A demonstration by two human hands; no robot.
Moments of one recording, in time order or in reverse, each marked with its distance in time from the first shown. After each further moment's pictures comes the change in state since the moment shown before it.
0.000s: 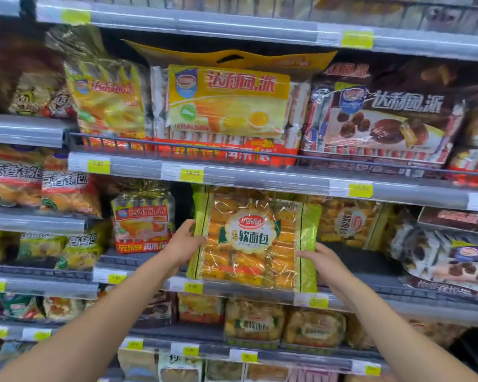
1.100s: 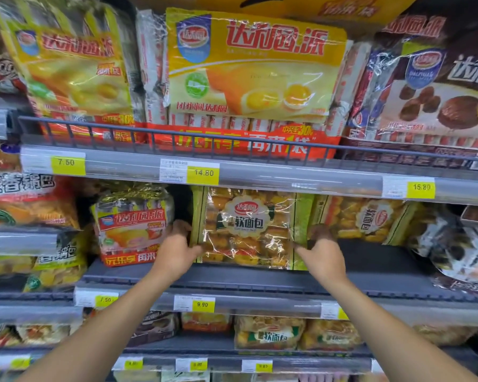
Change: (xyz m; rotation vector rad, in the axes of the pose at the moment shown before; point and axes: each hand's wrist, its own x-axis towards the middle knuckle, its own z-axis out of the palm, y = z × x) left_hand 0.100 -0.063 -0.024 0.429 0.149 0.194; right_hand 0.090 0.009 0.071 -0.640 0.425 -0.125
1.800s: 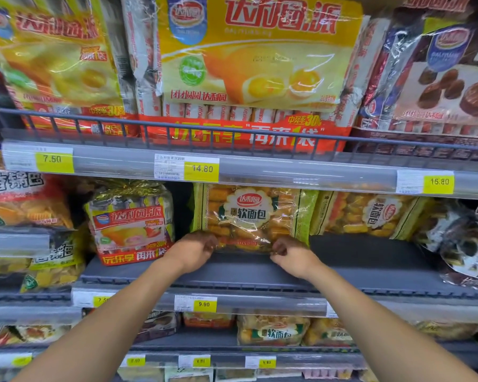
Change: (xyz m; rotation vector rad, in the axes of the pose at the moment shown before) left_hand 0.038 -0.014 0.027 0.332 -0.410 0.256; right_hand 0.030 0.004 0.062 -0.109 -0.478 -0.133
